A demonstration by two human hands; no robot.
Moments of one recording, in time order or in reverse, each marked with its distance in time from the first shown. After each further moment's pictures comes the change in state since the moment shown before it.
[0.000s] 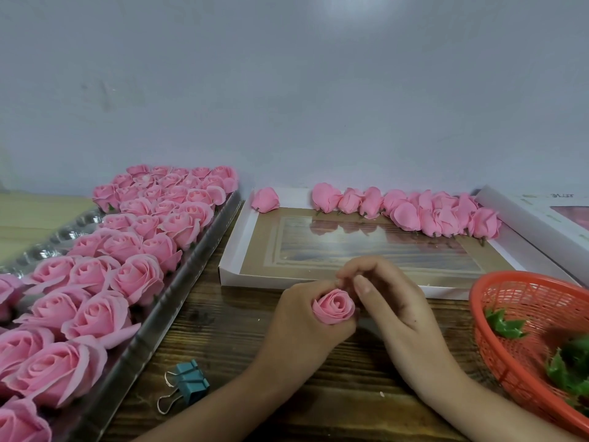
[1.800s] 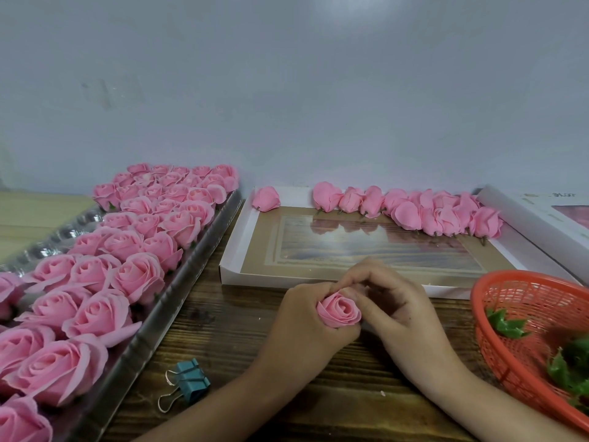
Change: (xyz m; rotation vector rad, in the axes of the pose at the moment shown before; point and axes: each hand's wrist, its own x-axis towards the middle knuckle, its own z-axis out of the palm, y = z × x) left_hand -0.001 0.002 -0.001 0.024 -0.026 -0.046; right_hand 0.005 0.001 -0.004 -0.150 -0.058 -0.030
